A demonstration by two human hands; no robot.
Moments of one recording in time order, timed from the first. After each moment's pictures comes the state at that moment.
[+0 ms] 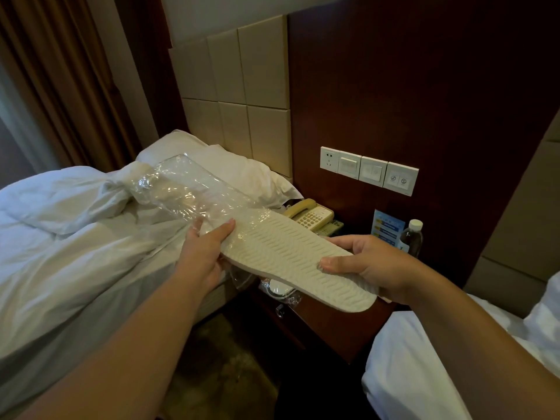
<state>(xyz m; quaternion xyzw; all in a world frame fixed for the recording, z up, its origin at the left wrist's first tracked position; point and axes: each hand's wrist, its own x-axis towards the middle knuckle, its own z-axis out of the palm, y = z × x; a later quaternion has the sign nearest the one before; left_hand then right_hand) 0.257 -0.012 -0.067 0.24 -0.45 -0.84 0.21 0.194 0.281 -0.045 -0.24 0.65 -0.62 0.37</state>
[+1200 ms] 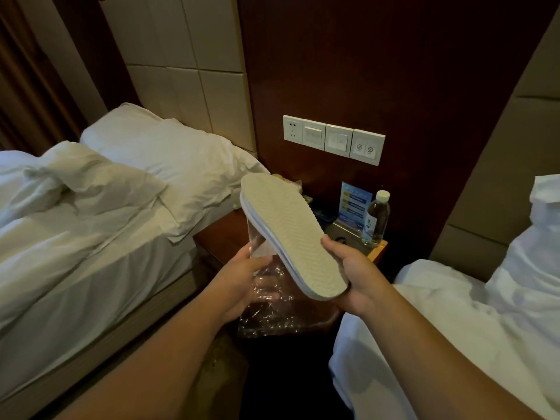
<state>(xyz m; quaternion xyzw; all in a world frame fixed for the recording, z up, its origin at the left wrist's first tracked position) 0.211 0.087 -0.153 0.19 -0.61 -0.76 -0.09 0.160 0.294 -0.145 0.09 0.47 -0.82 0.32</state>
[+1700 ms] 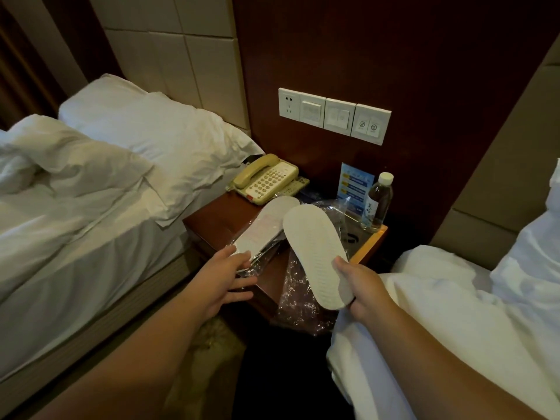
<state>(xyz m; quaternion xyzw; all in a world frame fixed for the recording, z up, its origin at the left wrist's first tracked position) 0.203 0.063 -0.189 0.31 -0.64 -0.70 -0.08 0.135 0.313 -0.244 0.21 0.58 -0.76 0.23</state>
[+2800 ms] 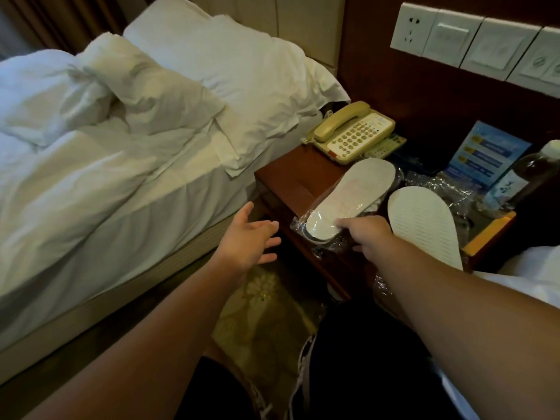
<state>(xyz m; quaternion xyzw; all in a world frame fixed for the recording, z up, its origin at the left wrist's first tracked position) 0.224 -0.064 -0.225 0.34 -0.64 -0.69 0.01 0.072 0.124 -0.282 0.19 0.77 -0.56 0.25</state>
